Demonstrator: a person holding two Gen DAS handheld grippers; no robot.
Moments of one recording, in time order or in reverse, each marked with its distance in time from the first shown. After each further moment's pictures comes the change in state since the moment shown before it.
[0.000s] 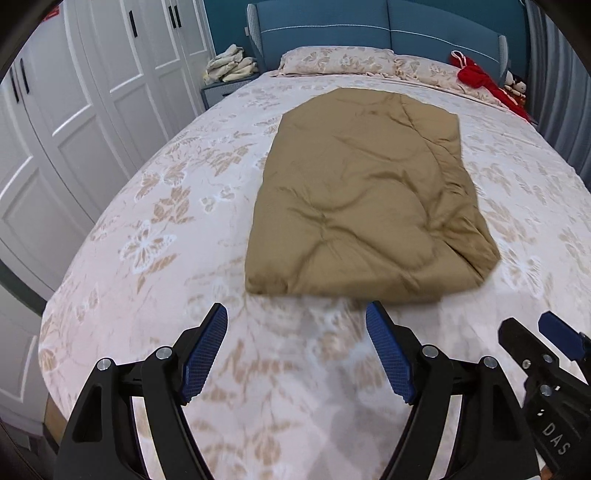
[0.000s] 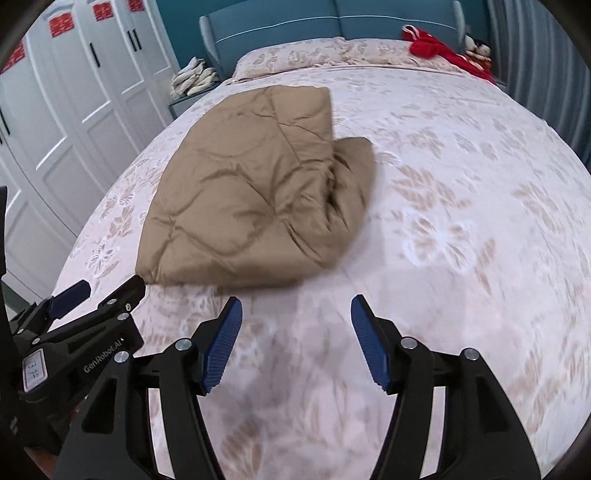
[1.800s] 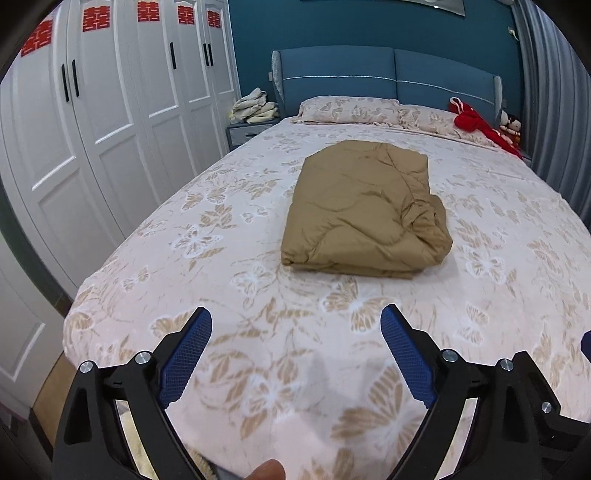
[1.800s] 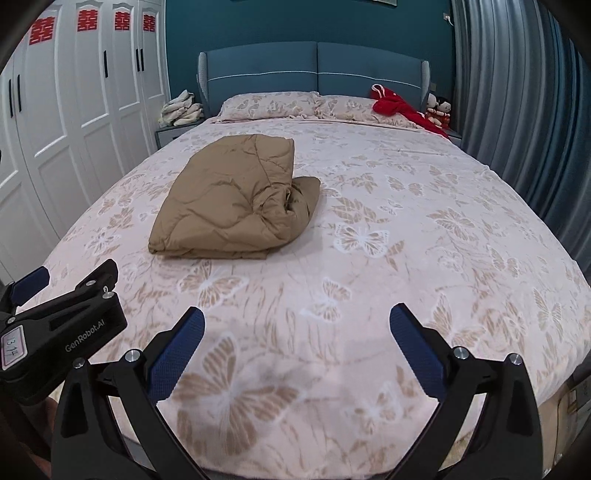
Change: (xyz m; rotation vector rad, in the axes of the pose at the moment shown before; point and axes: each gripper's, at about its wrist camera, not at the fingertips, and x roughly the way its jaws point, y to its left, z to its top) left arm -0.122 0.007 -0.086 -0.051 -0.203 0.038; right arm -0.133 0.015 -0.095 -0.079 -0.208 -0.183
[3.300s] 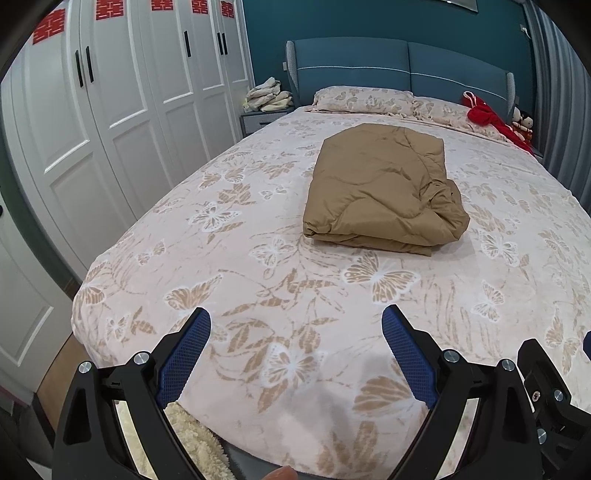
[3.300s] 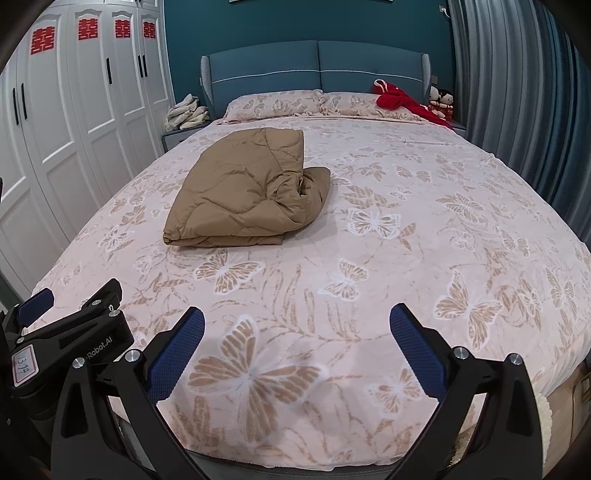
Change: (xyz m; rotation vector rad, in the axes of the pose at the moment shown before) left arm -0.001 0.019 -0.029 -0.030 0.040 0.037; right arm -0.004 0.008 -0.025 0.038 -0.007 0.043
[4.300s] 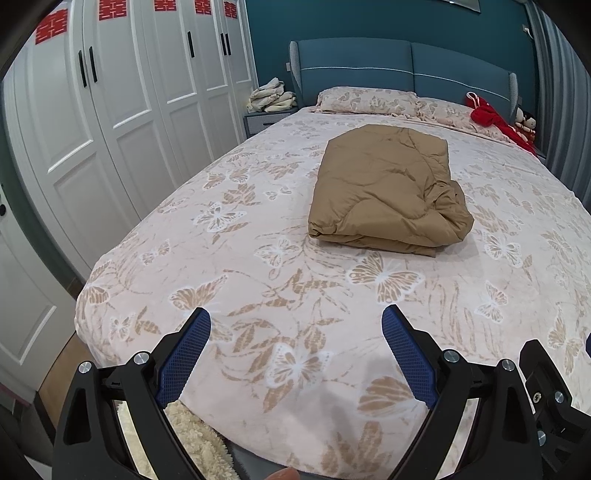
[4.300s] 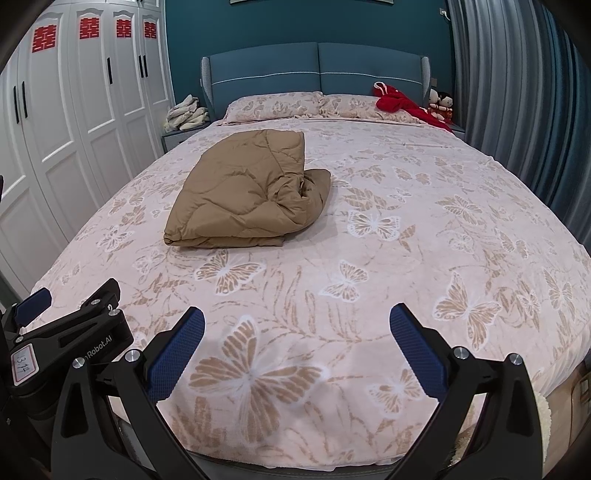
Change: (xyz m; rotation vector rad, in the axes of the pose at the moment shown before) left arm 0.001 0.003 -0.001 0.000 -0.003 0.008; right arm 0.000 0.001 0.000 -0.003 -0.004 -0.001
